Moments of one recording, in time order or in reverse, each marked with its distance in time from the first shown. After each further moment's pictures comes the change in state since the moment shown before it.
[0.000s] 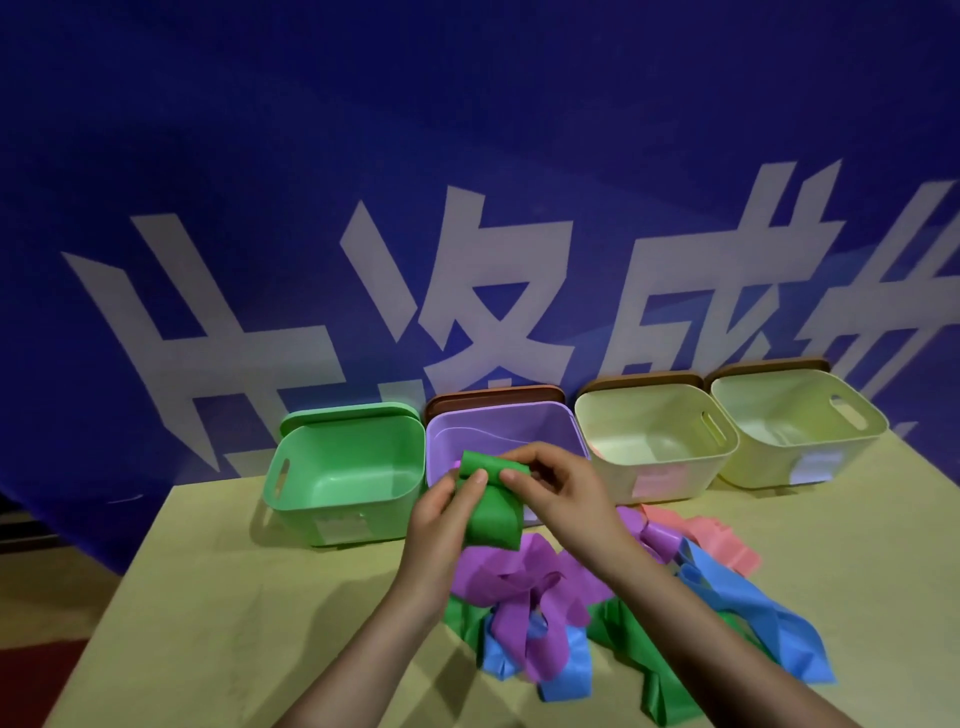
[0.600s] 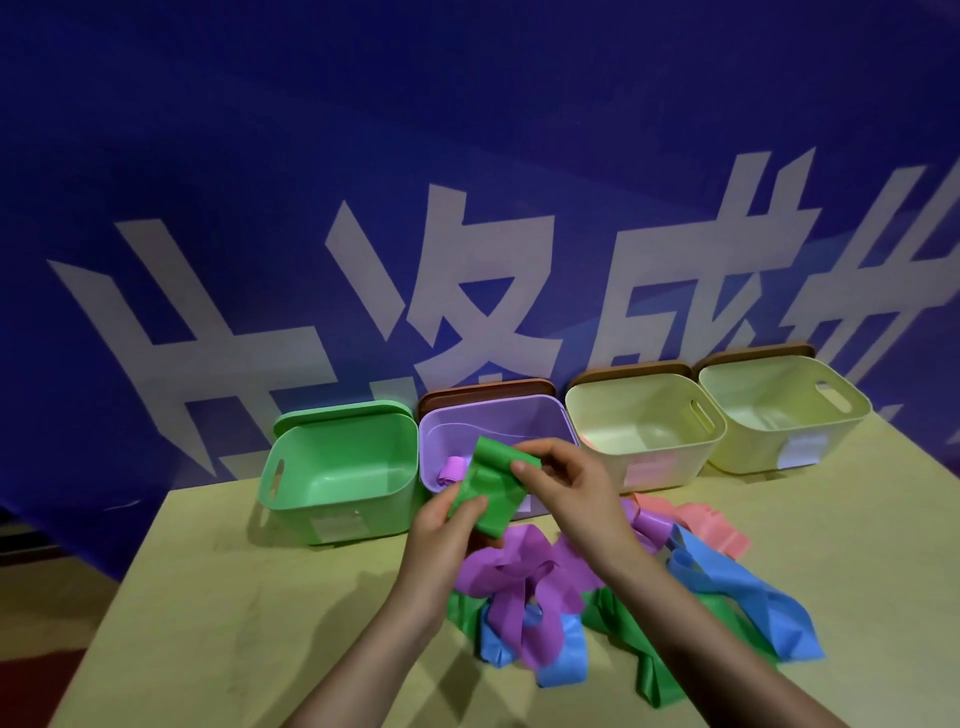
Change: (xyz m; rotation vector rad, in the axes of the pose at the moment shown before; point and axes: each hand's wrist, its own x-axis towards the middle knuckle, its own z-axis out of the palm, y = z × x) left_hand -0.015 0.000 0.007 0.086 0.003 -0.108; right_hand -0.012 0.002 -0.010 0.071 0.170 0.055
